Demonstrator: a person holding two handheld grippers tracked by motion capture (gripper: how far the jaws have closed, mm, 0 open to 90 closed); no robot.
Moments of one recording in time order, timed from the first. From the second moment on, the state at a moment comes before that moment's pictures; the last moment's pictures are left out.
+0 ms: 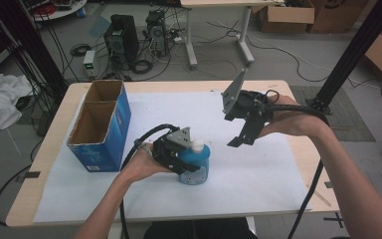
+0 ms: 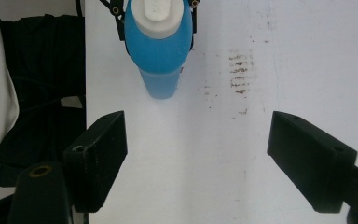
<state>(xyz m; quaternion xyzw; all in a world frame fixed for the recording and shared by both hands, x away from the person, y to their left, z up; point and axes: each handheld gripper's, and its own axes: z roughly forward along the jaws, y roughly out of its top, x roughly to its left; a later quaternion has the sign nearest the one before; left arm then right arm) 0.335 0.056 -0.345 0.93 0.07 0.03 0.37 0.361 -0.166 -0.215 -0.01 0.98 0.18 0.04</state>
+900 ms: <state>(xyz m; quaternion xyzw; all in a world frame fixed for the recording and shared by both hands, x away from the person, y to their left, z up) 0.334 0.054 -0.345 0.93 0.08 0.03 0.35 0.361 -0.163 -0.216 -0.01 0.98 0.18 0.04</state>
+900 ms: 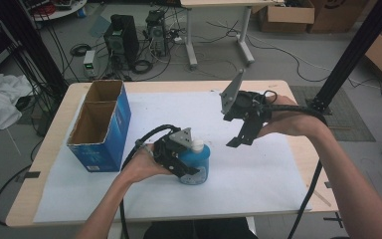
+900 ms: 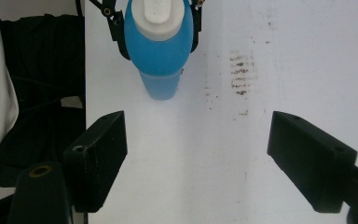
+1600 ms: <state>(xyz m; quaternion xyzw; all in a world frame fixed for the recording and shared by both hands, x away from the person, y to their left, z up) 0.331 0.051 -0.342 0.94 0.08 0.03 0.33 0.361 -0.162 -0.218 -0.01 0.98 0.18 0.04</state>
